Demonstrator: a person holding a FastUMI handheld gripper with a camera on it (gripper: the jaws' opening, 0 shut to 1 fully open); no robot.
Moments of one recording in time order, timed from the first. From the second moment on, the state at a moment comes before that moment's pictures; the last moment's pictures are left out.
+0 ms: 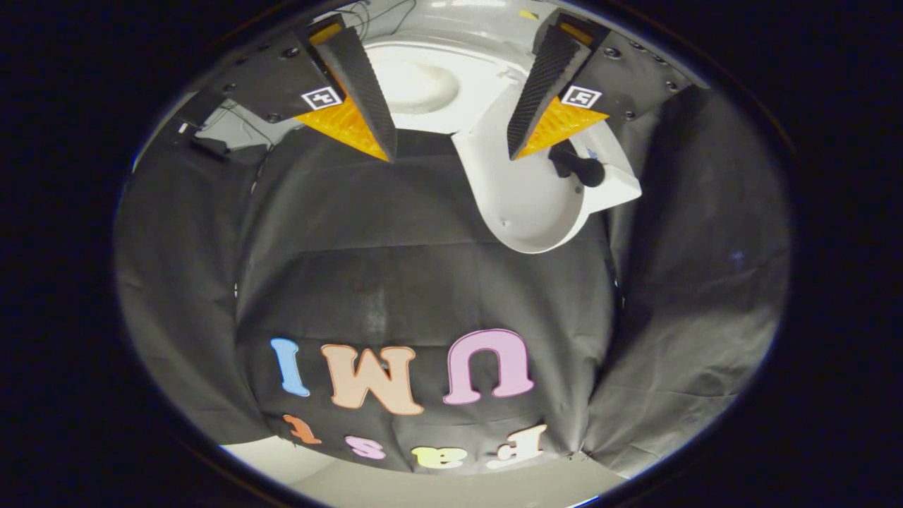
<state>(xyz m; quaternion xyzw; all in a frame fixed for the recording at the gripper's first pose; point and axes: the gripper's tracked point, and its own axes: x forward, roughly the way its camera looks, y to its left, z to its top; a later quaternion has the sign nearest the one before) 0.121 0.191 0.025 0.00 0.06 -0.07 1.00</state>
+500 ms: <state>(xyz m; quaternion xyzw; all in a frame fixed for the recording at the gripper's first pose) 0.070 0.095 0.036 -0.01 0.05 -0.10 0.99</state>
